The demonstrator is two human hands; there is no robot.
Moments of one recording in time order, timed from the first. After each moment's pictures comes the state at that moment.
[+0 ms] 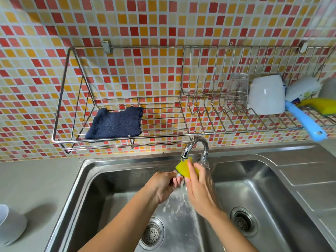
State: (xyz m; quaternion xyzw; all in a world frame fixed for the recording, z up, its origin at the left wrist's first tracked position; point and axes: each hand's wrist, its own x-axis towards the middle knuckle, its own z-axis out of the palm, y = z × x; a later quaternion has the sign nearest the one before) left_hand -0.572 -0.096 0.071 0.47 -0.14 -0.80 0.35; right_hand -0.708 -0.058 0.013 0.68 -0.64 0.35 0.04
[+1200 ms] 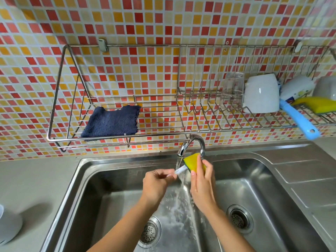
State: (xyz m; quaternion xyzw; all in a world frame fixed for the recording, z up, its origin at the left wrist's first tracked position) left_hand -0.570 -0.076 0.055 0.56 -0.42 -0.56 0.44; right_hand -0.714 -0.057 0.012 0.63 -0.67 0.40 -0.01
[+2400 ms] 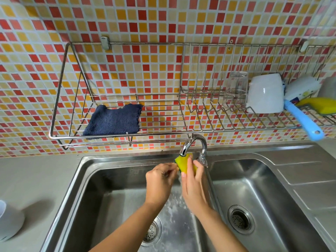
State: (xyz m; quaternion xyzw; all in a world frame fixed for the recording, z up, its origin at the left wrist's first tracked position) left_hand -0.573 -0.078 0.042 0.51 -0.66 -0.20 0.51; right_hand -0.688 -0.057 0.020 0.63 -0.66 0.41 -0.05
